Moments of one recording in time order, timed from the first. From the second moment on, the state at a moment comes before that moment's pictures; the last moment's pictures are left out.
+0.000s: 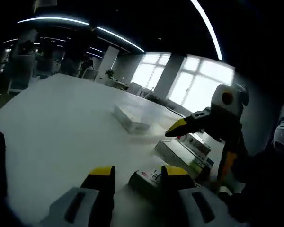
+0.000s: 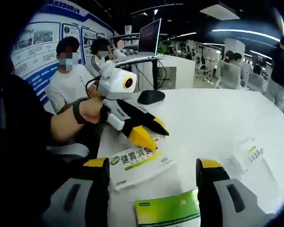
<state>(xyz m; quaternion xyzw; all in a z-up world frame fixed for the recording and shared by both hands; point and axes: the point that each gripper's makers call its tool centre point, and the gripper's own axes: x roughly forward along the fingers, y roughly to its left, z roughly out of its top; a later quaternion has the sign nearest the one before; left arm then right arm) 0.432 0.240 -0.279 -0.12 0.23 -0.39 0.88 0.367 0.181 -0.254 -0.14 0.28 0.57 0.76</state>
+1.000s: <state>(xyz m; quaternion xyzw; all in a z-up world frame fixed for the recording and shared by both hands) 0.401 0.263 -0.278 -0.13 0.23 -0.38 0.89 0.357 0.210 -0.304 -0.17 0.19 0.43 0.87</state>
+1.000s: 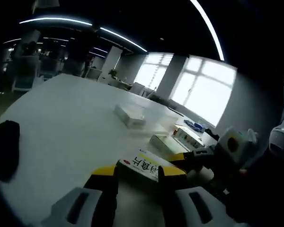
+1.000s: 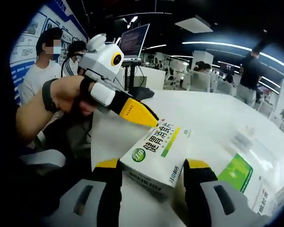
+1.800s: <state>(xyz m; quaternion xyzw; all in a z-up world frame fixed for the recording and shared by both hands) 0.418 0.196 -0.211 -0.45 0.16 -0.46 0.75 0.377 0.175 -0.226 -0.16 0.07 0.40 0.90</state>
